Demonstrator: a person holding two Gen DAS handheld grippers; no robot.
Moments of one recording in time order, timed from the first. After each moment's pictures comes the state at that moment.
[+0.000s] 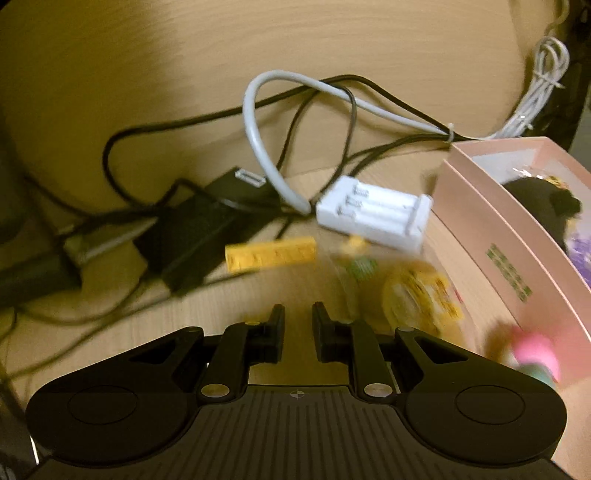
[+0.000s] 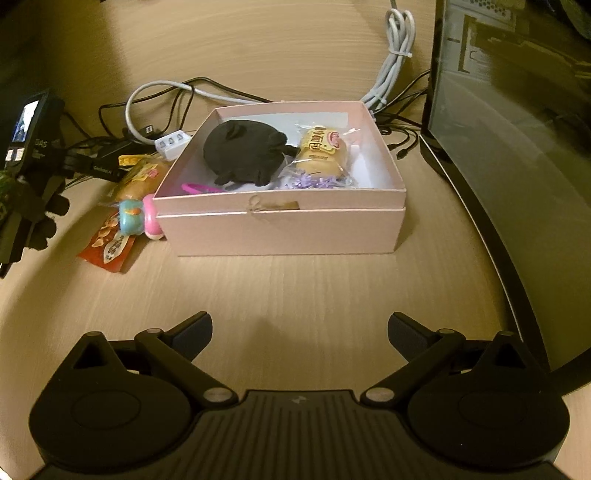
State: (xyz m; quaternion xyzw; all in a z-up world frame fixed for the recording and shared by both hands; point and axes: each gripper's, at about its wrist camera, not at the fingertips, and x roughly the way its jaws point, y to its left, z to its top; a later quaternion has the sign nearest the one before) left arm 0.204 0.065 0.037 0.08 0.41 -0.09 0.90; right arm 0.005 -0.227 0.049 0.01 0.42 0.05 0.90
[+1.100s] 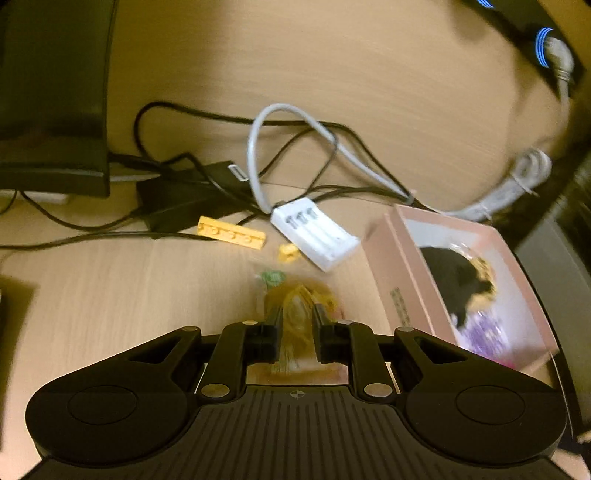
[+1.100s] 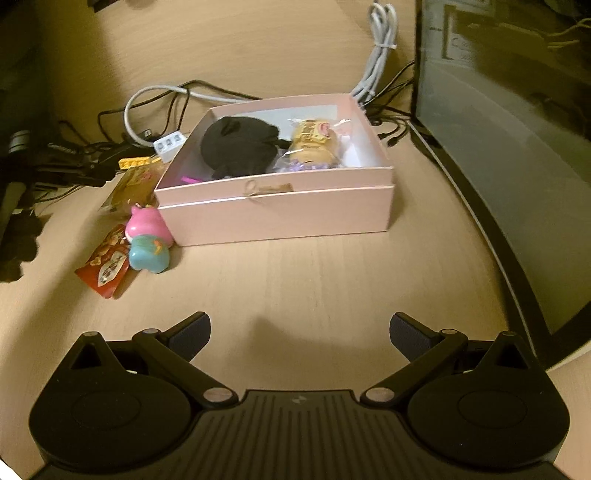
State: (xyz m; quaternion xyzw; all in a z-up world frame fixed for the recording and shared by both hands) left arm 0.162 0.064 0.074 -0.12 0.40 -0.07 0.90; right arm -0.014 -0.238 0.047 0.04 0.42 0.04 0.91
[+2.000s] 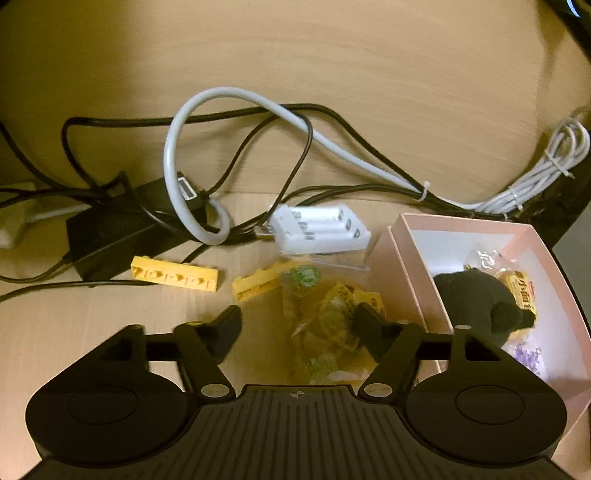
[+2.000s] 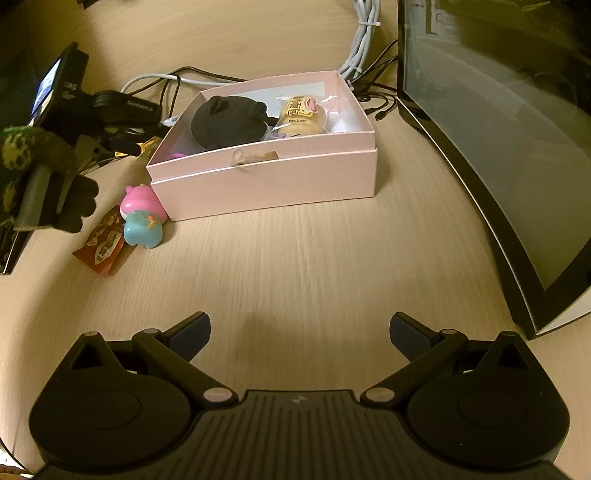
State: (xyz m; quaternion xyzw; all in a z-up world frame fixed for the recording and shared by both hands) left arm 0.225 0.016 0.044 -0.07 0.43 -0.06 0.90; right arm -0.029 -0.242 0.037 0.05 0.44 0.04 0.89
